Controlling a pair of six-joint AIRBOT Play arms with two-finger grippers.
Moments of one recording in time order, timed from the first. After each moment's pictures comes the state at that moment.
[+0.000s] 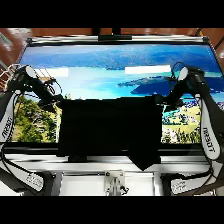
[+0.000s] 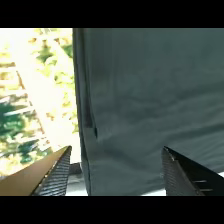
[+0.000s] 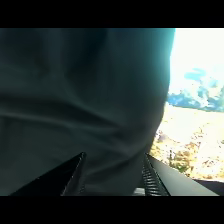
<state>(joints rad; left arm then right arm) 0.07 -1.80 1.62 1.27 -1.67 -1.50 -0.01 -1.63 1.47 -1.41 1.55 1.54</state>
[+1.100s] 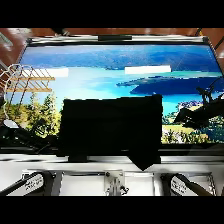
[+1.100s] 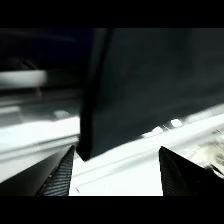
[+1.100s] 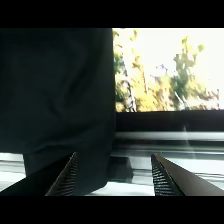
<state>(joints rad) 0.39 -1.17 0.53 1.09 -1.43 -1.20 -0.35 -1.21 1.08 -1.26 1.56 1.40</state>
